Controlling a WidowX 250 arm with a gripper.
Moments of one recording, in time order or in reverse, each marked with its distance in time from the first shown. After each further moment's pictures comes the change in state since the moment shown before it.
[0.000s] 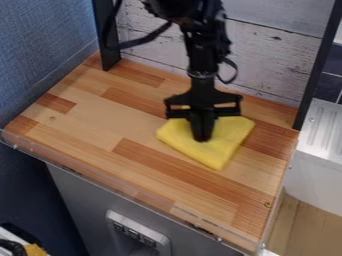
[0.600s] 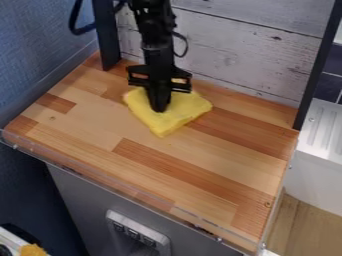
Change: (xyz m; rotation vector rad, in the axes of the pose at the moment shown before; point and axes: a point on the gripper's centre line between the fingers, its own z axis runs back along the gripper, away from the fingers) arm 0.059 0.065 0.002 0.016 -0.015 -0.309
